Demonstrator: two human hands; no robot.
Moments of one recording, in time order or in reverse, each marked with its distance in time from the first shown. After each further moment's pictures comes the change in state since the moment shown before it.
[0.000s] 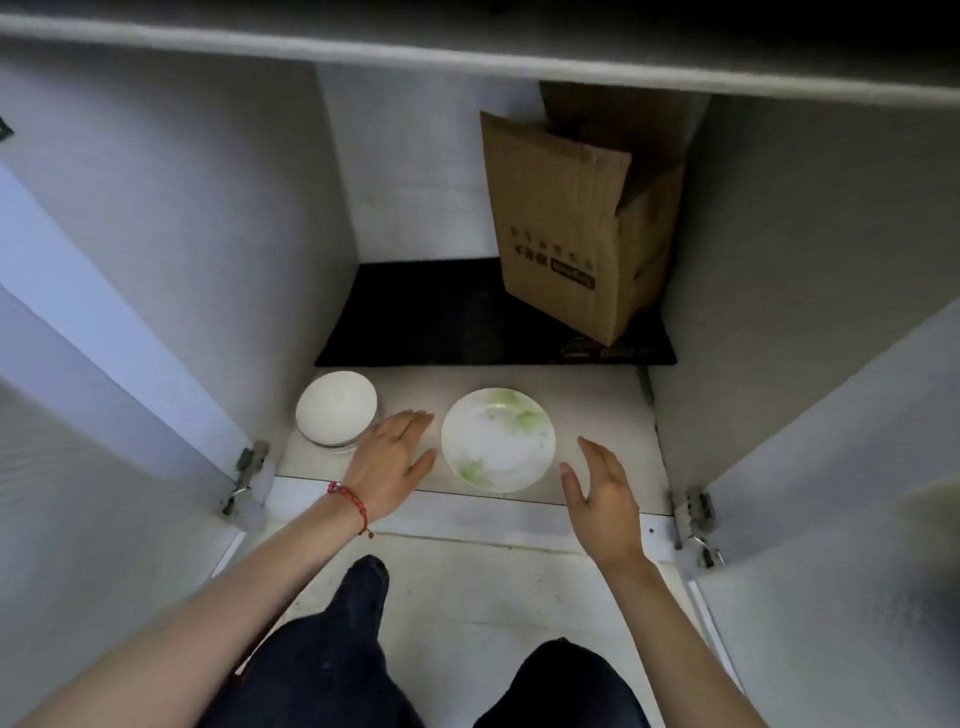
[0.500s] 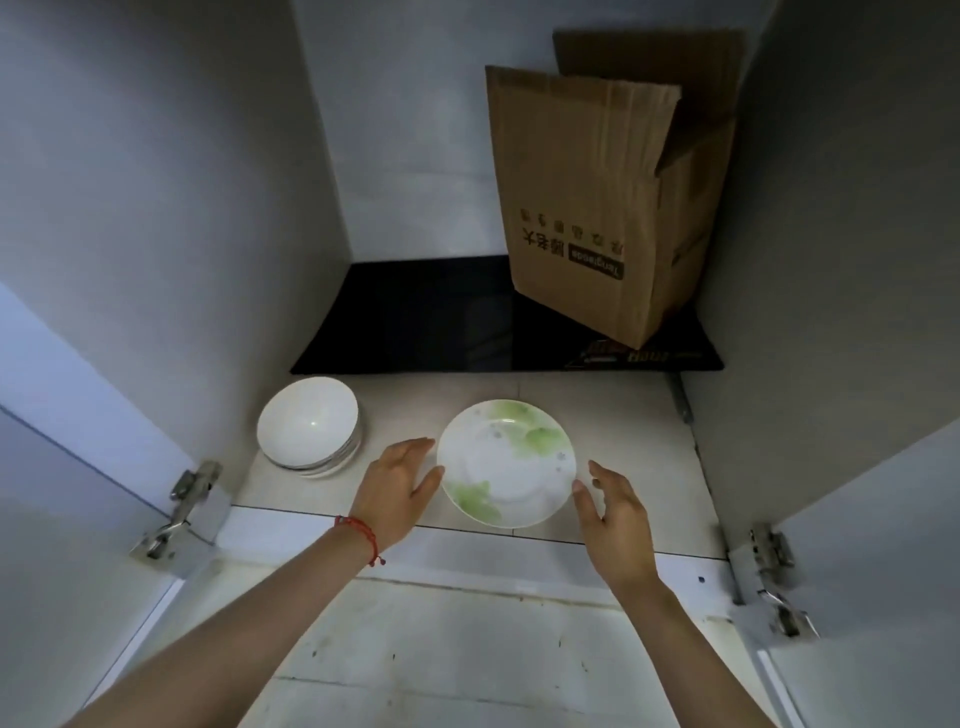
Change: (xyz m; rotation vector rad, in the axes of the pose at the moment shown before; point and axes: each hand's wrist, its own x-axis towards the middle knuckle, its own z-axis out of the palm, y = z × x) left_hand 0.050 -0.043 0.099 -0.168 0.091 -0.091; right_hand 0.055 0.074 0.084 0.135 0.014 0.070
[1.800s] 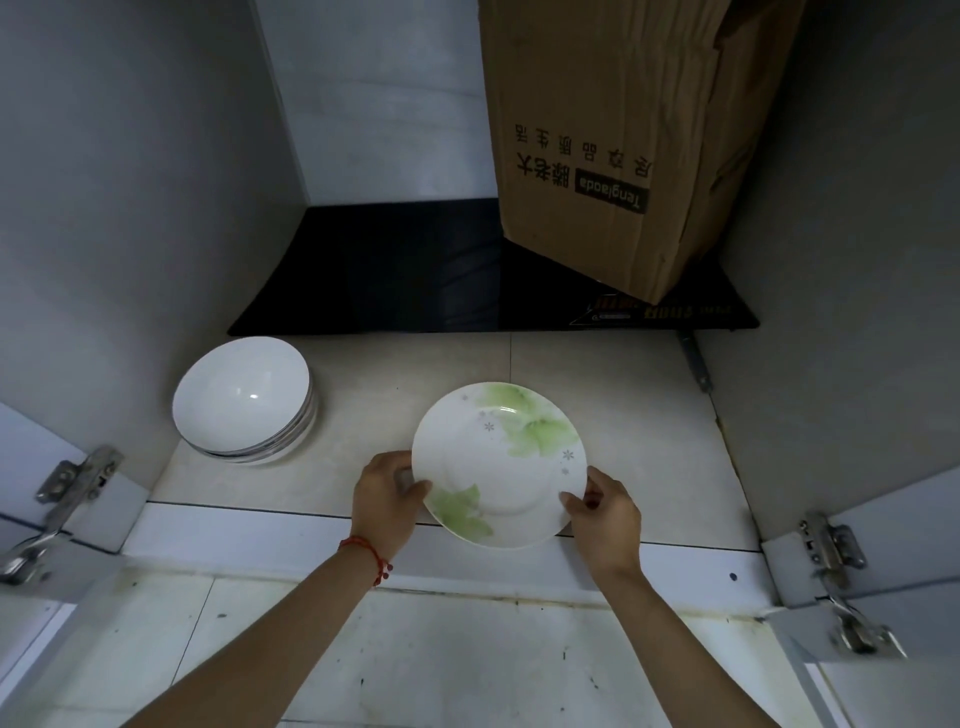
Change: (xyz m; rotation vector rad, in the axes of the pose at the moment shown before) left_hand 0.023 -0.038 0.096 -0.462 0.145 -0.310; right_hand 0.033 0.053 0.063 0.085 0.018 0.264
